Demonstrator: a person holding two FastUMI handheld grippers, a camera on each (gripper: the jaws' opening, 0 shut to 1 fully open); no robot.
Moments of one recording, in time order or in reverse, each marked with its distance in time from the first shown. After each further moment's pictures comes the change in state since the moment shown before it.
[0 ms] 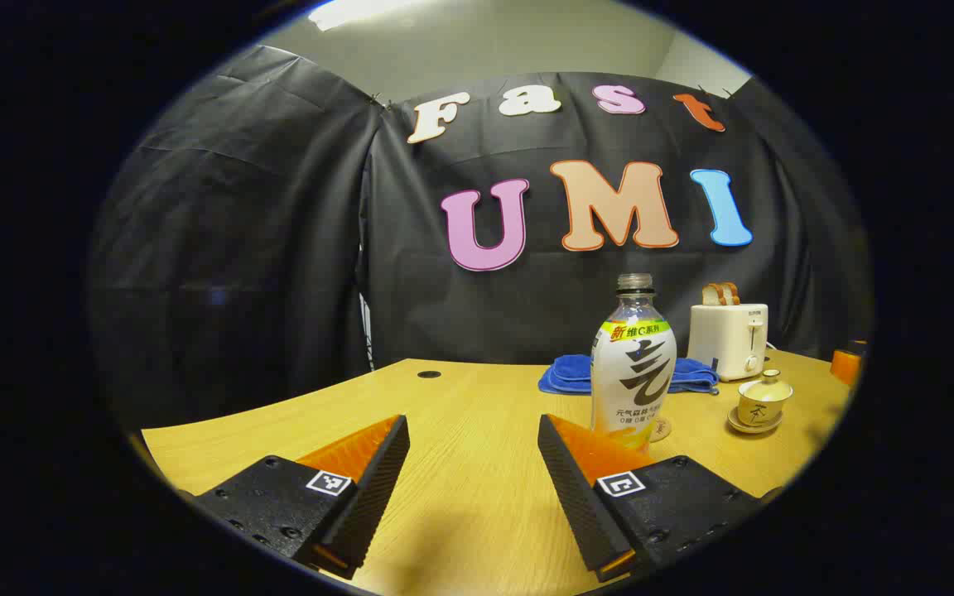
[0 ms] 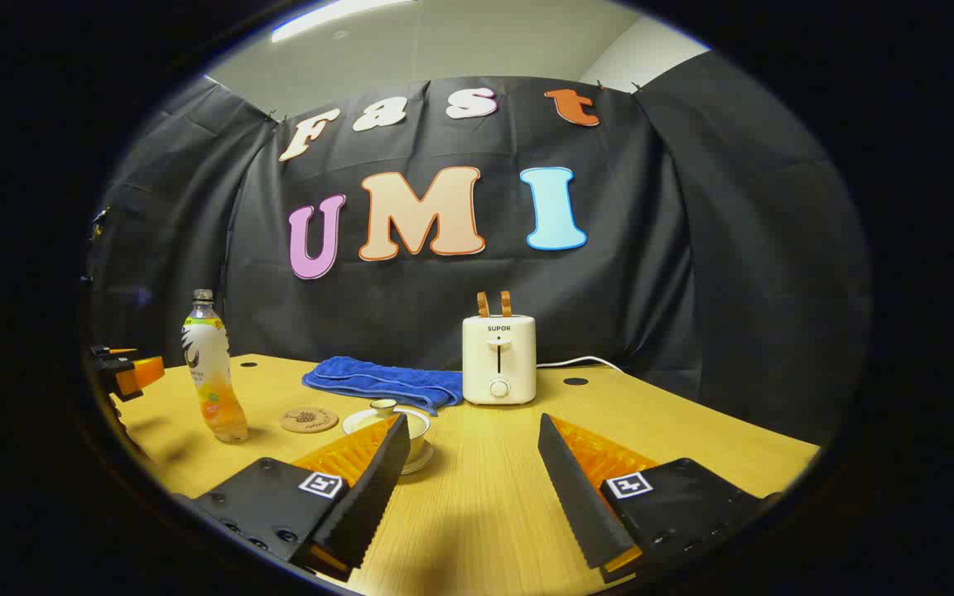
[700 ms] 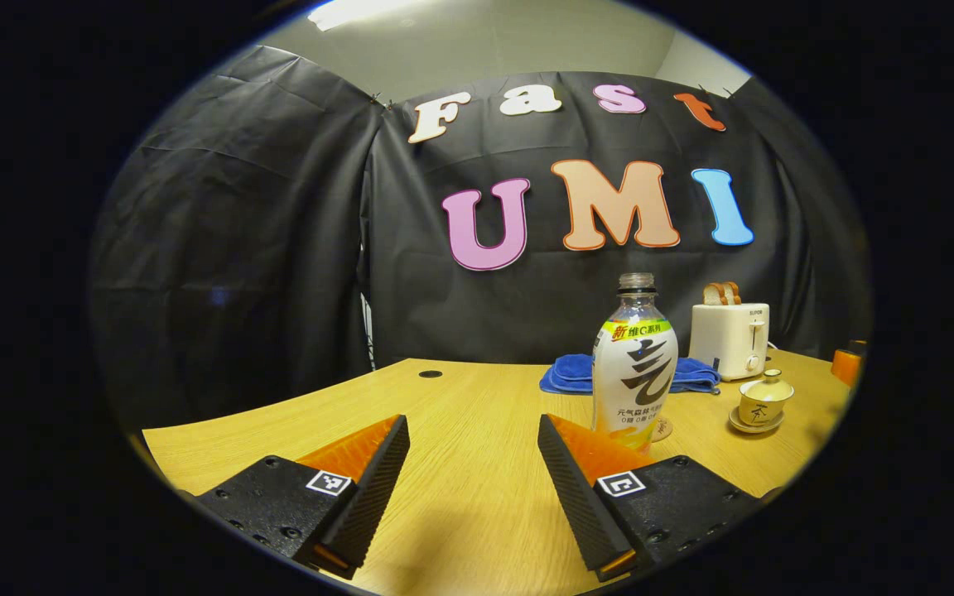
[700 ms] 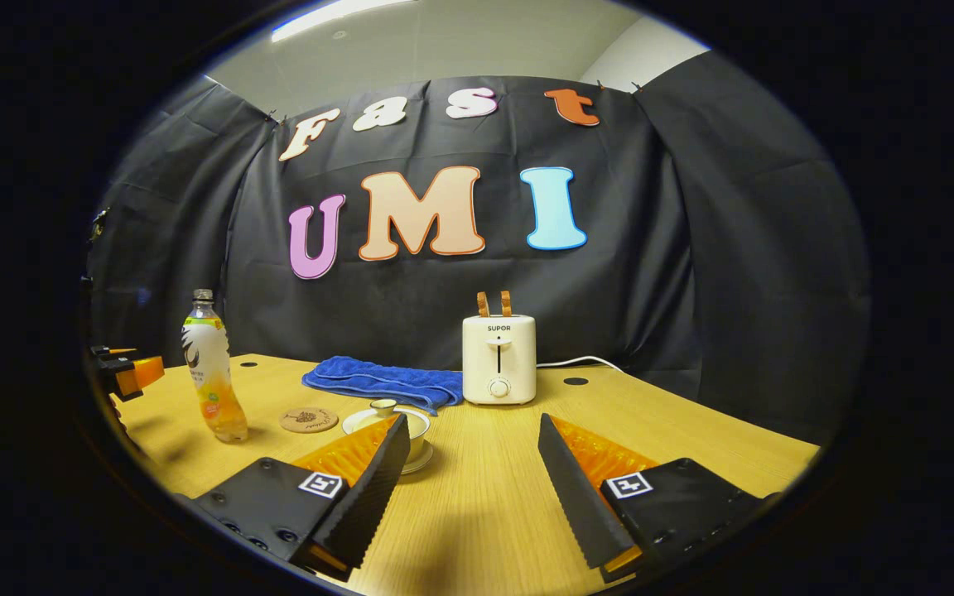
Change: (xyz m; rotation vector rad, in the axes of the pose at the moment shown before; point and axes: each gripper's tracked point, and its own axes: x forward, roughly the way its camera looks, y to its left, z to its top) left arm 0.001 0.000 -0.002 -0.002 -0.003 0.003; right arm 0.000 0.001 0.000 0.001 0.002 -0.002
